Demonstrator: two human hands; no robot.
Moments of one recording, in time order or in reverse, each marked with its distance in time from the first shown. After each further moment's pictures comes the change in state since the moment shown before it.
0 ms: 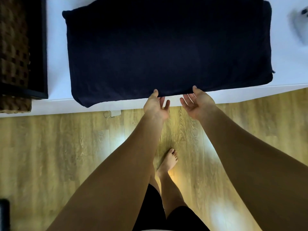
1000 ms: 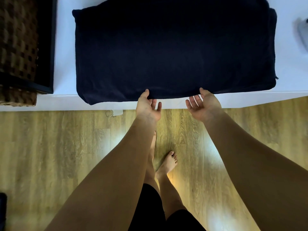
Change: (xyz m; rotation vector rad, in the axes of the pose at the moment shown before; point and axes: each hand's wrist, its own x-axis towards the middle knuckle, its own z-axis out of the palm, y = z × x) left_hand -0.004 0.020 -0.024 -0.147 -0.035 0.037; right_hand -0.002 -0.004 -0.008 0.036 -0.023 0.017
